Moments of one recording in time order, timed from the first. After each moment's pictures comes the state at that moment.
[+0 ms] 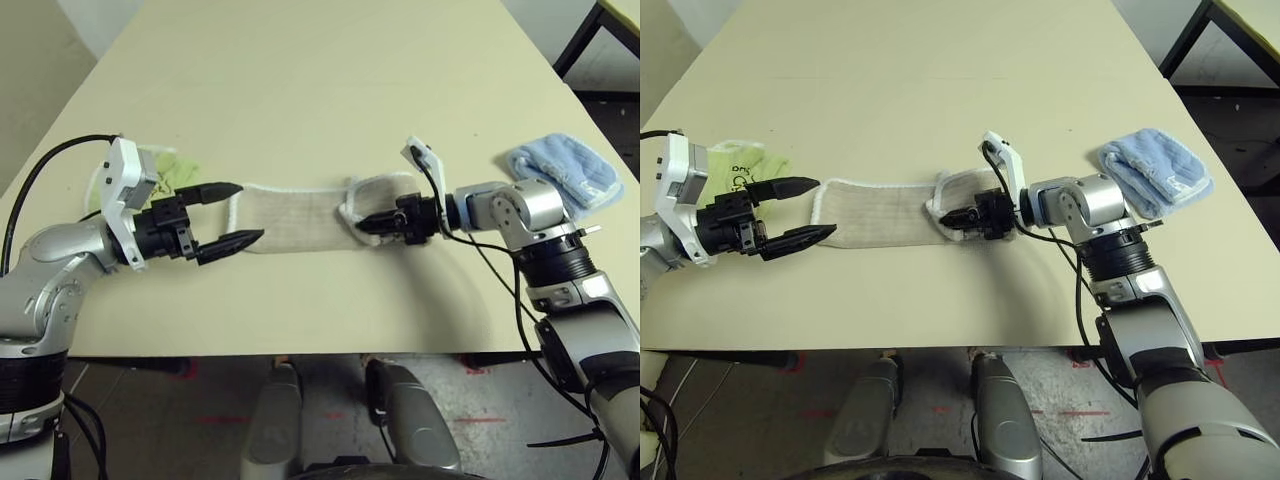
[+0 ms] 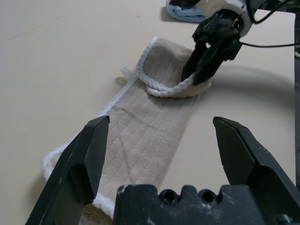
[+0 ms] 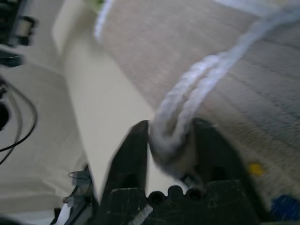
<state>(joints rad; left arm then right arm) -0.26 0.84 0.20 -0.23 -0.62 0.47 -1.05 -0.82 -0.50 0.18 0.24 0.52 1.07 1.09</state>
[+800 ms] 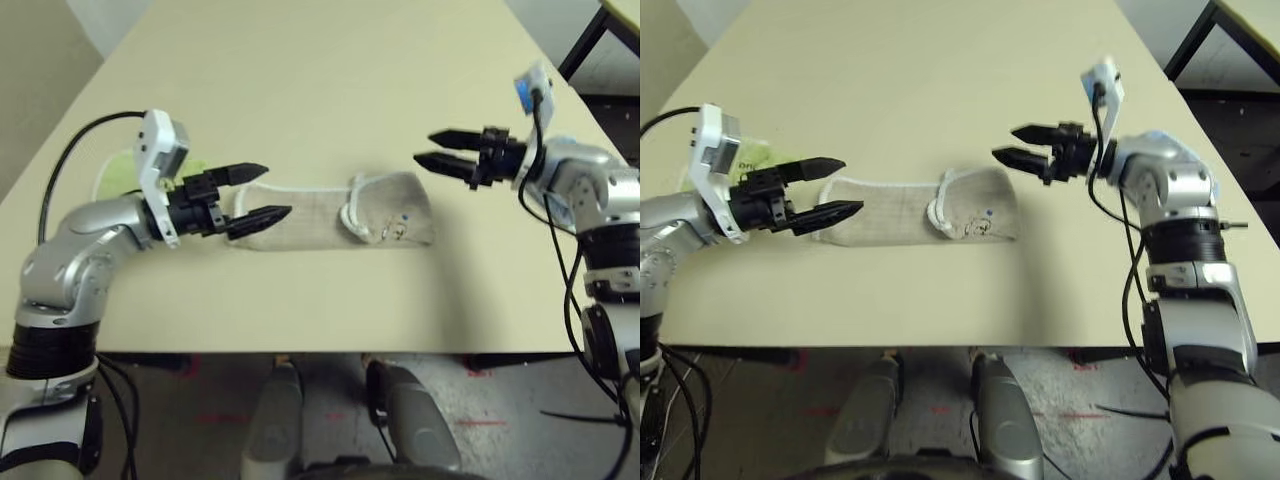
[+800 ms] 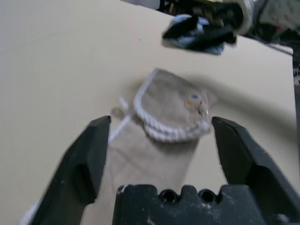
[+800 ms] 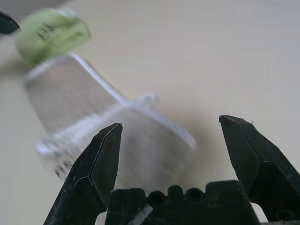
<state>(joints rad) -0.53 0.66 0.06 -0.21 -0.61 0.68 -0.86 -0.80 -0.61 -0.03 0.56 0.33 0.33 1.12</state>
